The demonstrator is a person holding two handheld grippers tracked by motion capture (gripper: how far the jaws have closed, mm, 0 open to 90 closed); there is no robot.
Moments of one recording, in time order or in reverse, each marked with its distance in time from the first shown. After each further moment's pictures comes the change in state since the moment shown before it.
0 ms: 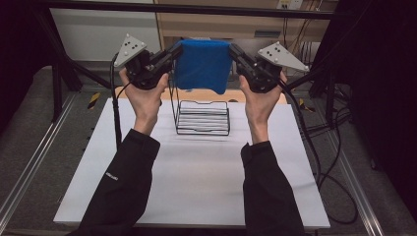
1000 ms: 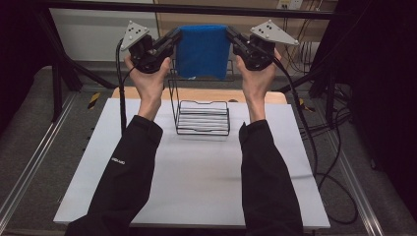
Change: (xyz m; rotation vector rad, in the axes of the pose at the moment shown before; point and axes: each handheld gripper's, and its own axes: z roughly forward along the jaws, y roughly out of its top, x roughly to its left) left arm 0.032 -0.007 0.036 -0.009 0.043 -0.007; right arm -0.026 0.006 0.048 0.033 -0.002 -0.060
